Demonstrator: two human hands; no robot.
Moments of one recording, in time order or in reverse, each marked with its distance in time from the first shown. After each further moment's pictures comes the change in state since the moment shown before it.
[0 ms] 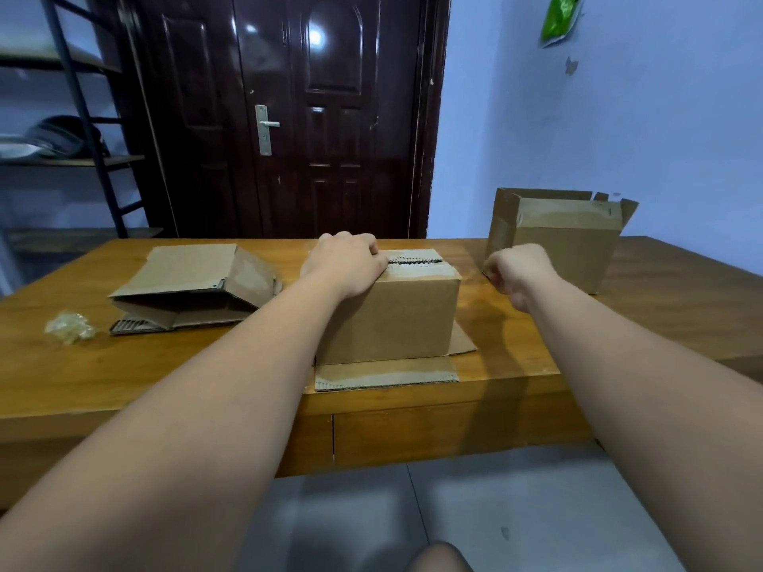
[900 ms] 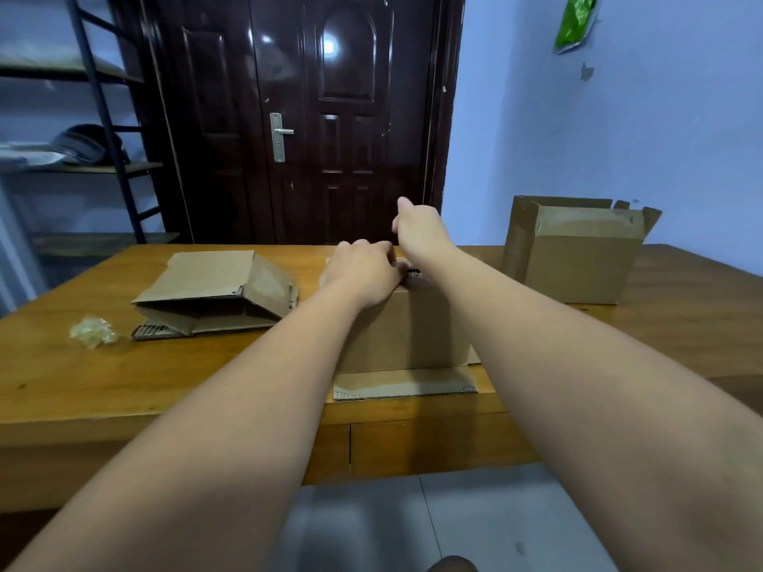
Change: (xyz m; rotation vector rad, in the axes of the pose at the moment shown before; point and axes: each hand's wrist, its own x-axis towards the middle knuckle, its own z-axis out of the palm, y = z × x) left_hand -0.005 0.000 -0.003 -0.002 0.023 0.026; right_hand -0.043 -0.051 0.120 -0.279 -0.247 -0.464
